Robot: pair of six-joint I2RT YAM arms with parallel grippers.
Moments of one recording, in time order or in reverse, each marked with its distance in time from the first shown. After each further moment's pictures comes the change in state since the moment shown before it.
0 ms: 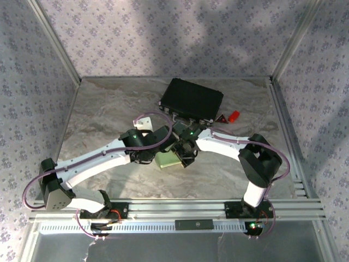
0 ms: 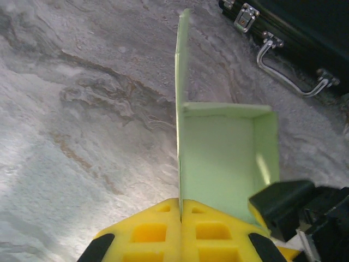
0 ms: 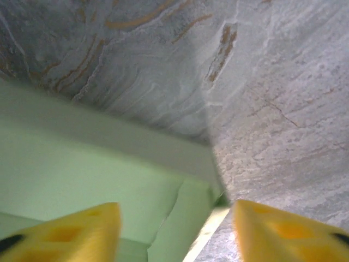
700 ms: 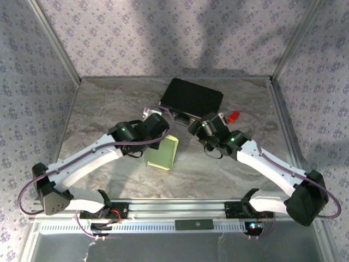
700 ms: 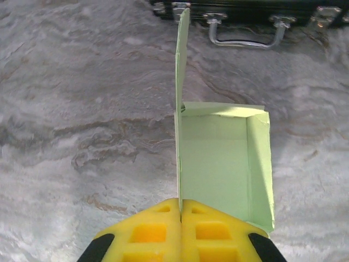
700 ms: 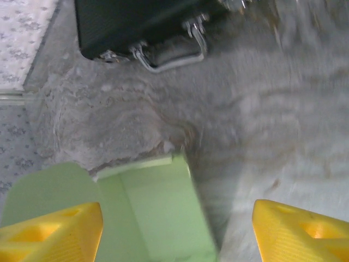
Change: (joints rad) left arm 0.115 -0.059 0.054 0.069 0.185 0.715; right arm -0.182 -0.526 -0.236 0.229 0.206 -0.570
